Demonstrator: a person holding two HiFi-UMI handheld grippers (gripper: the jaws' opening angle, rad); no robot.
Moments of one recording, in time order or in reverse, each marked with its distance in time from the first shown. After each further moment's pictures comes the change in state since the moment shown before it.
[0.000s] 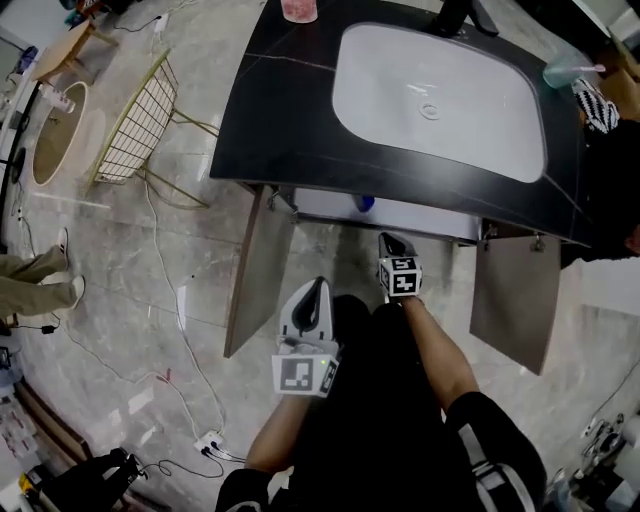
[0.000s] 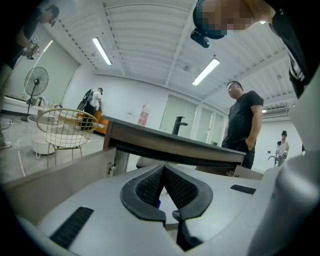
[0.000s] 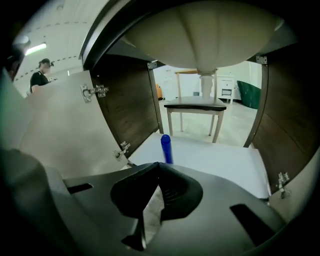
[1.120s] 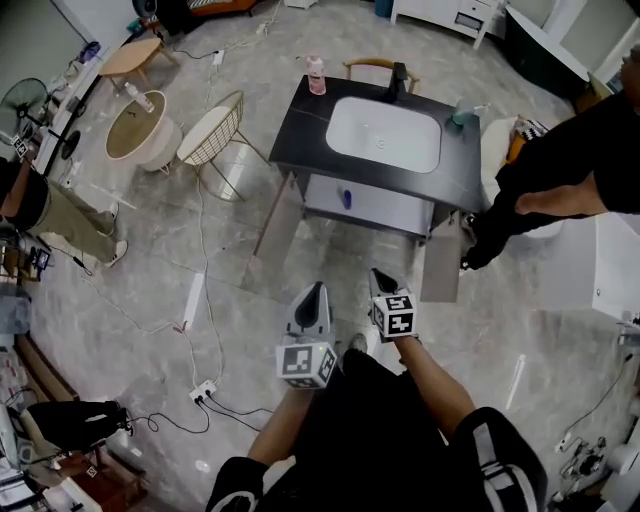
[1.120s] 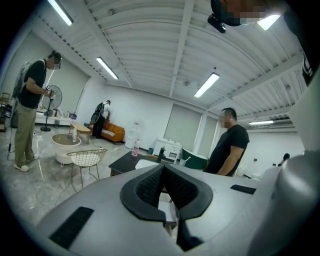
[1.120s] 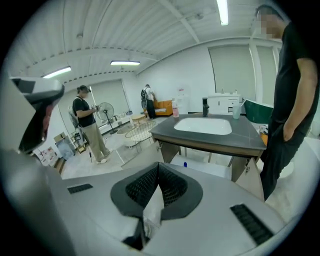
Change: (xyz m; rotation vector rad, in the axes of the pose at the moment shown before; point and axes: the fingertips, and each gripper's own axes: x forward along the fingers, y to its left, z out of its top) left arm -0.305 -0.253 0.280 -0.051 -0.026 0.117; right arm -0.558 0.127 0.146 -0.036 -0.083 0.136
